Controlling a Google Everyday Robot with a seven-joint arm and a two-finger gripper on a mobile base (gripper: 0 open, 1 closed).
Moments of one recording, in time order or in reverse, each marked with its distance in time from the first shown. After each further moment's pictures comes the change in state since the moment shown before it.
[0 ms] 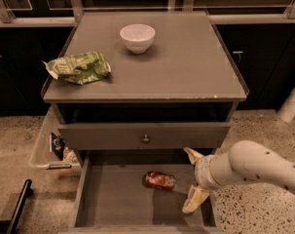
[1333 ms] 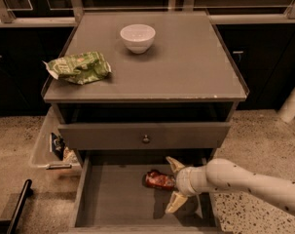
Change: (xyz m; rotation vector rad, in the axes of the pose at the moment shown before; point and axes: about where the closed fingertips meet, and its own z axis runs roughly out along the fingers) arm 0.023 -0.005 0.134 0.019 -0.139 -0.088
